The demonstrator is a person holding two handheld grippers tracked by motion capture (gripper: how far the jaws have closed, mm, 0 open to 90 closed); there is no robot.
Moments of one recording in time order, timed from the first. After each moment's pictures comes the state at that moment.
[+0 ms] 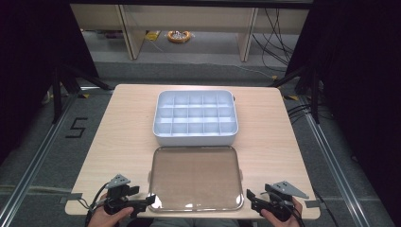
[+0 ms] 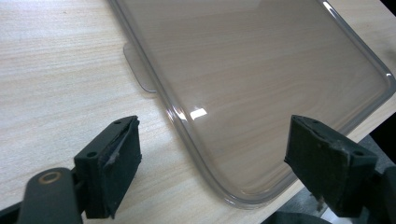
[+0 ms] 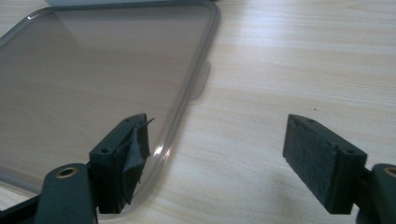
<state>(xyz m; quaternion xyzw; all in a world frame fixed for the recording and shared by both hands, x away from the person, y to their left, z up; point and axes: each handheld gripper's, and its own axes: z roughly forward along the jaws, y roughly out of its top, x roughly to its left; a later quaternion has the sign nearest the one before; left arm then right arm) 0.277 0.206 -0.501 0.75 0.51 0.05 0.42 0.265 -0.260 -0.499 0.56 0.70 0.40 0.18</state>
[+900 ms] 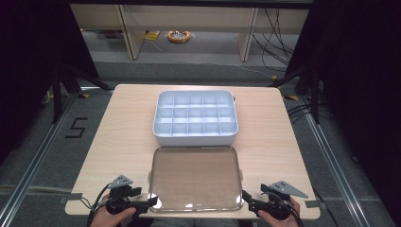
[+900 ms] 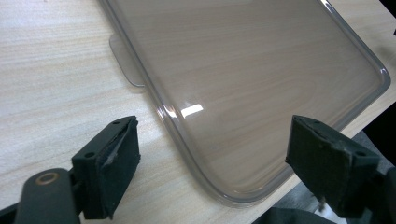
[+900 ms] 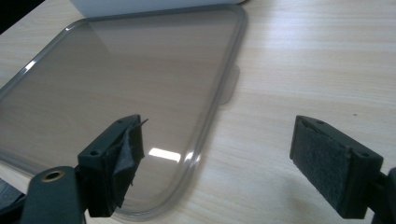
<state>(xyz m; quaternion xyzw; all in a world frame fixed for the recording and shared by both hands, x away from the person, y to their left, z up) 0.278 0.200 -0.505 0.75 0.51 0.03 0.42 0.263 -0.252 -0.497 0.57 0.69 0.43 0.12</state>
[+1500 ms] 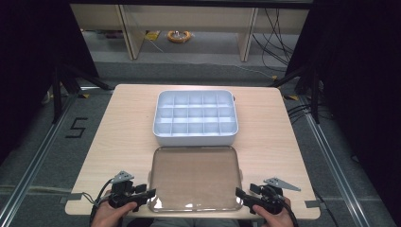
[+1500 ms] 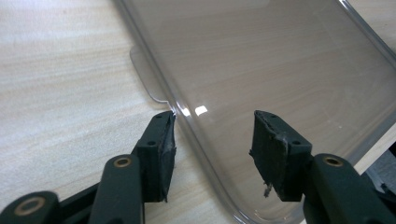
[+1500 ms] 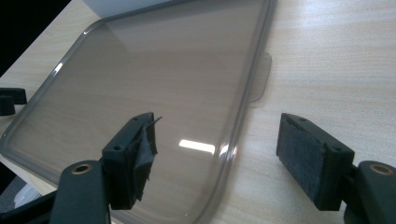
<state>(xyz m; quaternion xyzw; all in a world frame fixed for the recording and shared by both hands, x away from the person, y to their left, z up) 0.295 0.203 -0.513 0.75 0.52 0.04 0.41 0.280 -0.244 -0.509 0.57 0.68 0.45 0.07</state>
